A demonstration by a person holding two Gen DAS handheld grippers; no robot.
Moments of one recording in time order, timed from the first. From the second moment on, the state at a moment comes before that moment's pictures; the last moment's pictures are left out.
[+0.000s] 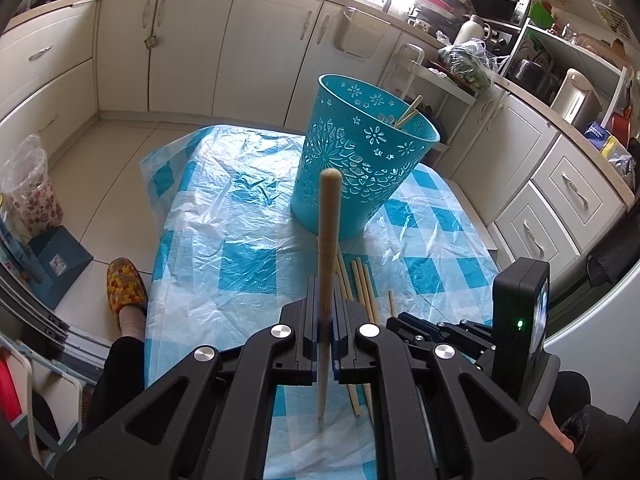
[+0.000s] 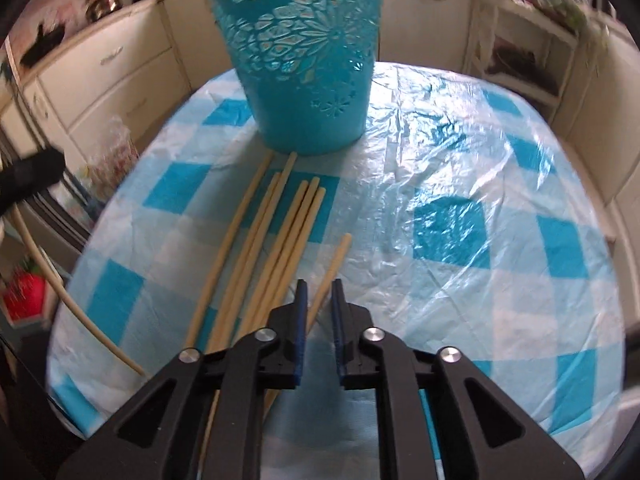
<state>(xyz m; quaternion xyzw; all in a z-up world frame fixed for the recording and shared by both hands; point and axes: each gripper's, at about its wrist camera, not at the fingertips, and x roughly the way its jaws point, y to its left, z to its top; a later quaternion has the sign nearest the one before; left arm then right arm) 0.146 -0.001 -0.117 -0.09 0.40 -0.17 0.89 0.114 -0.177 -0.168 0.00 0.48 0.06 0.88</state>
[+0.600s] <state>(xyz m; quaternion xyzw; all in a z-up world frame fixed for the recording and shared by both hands) 0.154 -0.010 -0.117 -0.08 0.42 -0.17 0.89 0.107 -0.197 -0.174 -0.03 0.51 0.10 0.85</state>
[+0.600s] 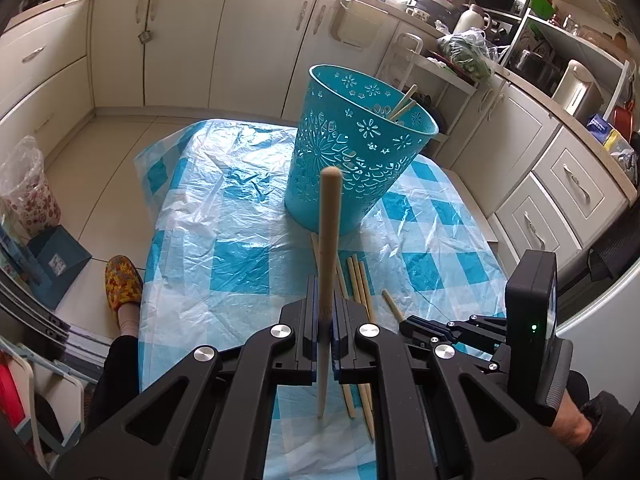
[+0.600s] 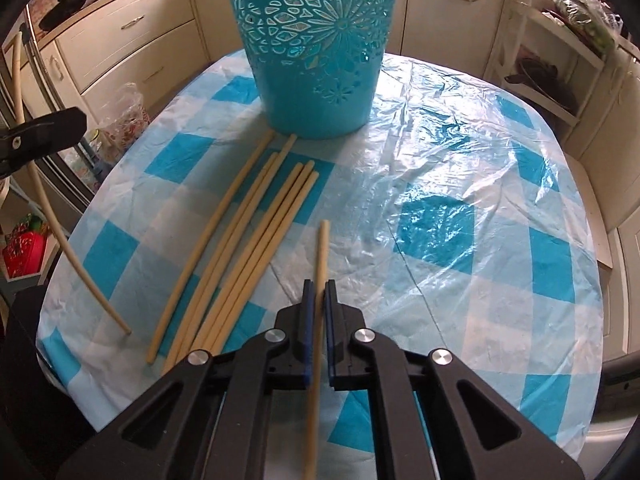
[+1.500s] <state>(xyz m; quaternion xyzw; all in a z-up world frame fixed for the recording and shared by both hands) 0.136 -0.027 -0.099 -0.04 0.41 -0.18 0.89 0.089 -0.227 -0.174 0.08 0.52 0.14 0.84</state>
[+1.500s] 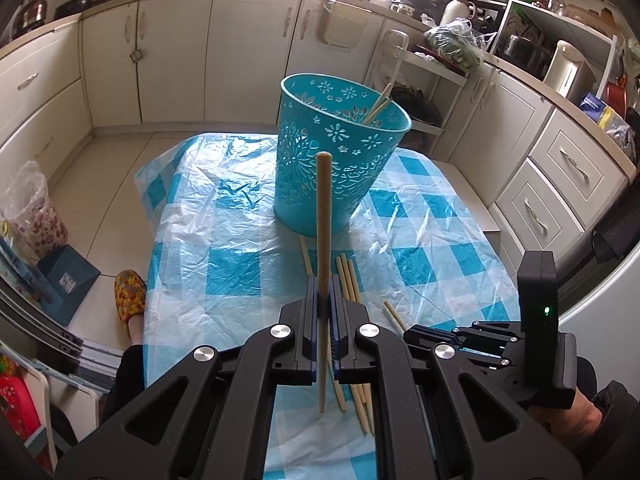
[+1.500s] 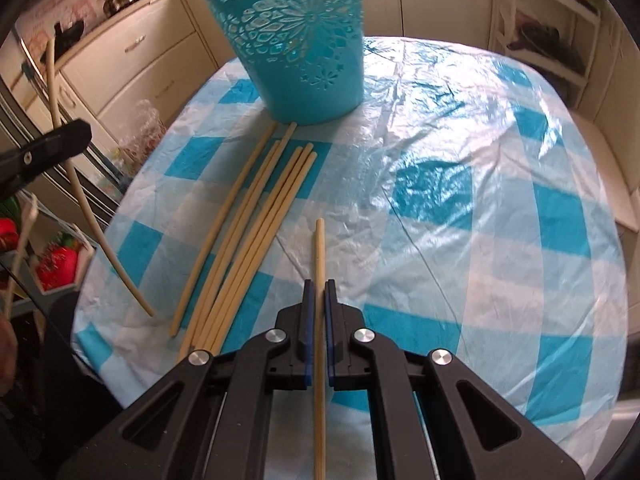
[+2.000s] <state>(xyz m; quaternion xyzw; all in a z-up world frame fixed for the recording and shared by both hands) 0.103 -0.047 -0.052 -0.01 0.39 -0.17 0.90 0.070 -0.263 -0.141 0.20 0.43 0.20 0.86</state>
